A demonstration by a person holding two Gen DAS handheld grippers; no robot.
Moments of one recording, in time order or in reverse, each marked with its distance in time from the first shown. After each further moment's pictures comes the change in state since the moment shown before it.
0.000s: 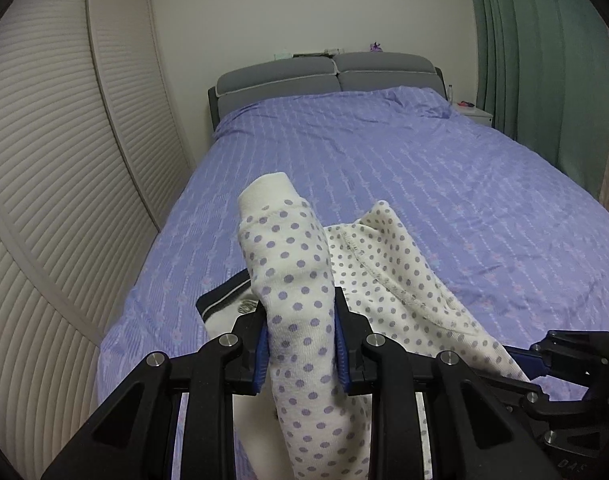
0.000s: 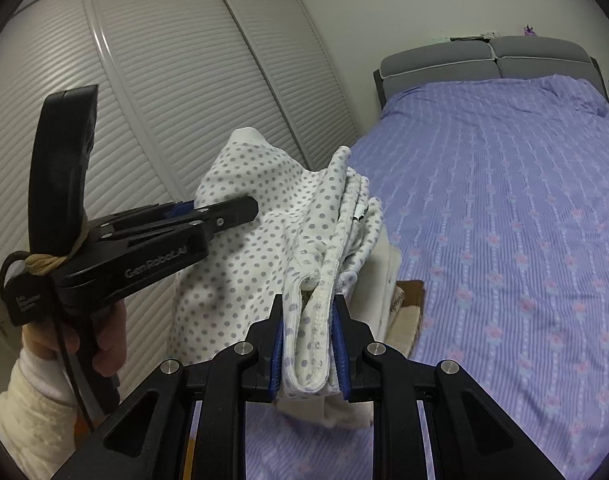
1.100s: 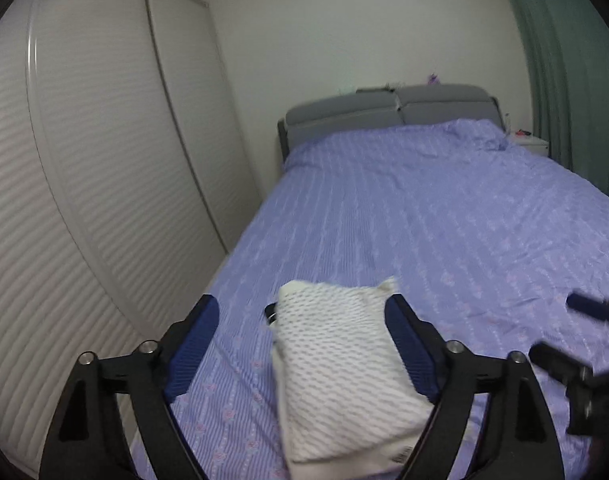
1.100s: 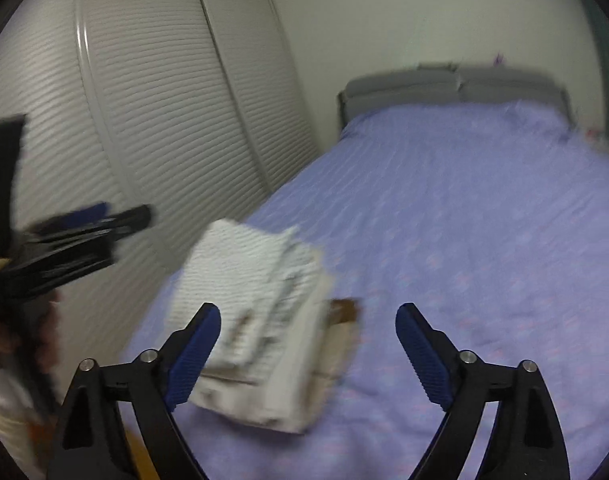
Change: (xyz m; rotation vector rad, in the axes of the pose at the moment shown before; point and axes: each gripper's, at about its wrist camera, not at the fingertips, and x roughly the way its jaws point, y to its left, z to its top) left arm -0.080 -0.034 -0.015 -0.047 -0.155 0.275; right arm -0.038 -0.021 0.013 -0.067 -0.086 -0.206
